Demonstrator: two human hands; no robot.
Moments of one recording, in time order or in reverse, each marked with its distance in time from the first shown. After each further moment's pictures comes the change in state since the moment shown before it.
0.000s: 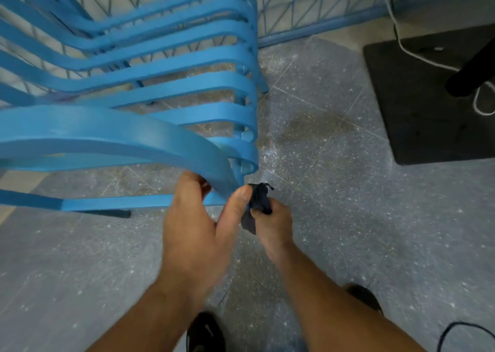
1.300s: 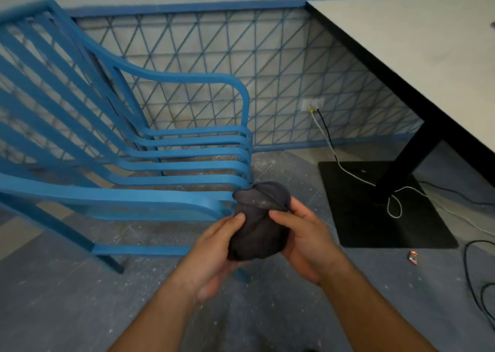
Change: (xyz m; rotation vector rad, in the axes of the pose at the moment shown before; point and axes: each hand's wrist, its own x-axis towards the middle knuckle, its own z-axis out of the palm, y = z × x) left_hand -0.011 0.117 -0.102 -1.003 -0.414 -0.645; right_hand -0.203 -0.239 -0.123 0.520 -0.548 -0.266
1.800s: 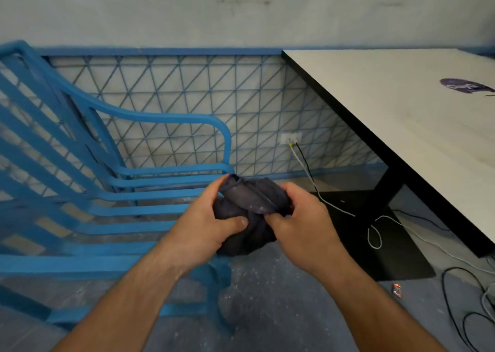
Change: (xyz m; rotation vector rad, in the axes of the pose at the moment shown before) left_hand 0.044 0.120 0.018 0.513 -0.100 0.454; right_hand 0.039 -0.093 0.037 -1.020 0.328 -0.387
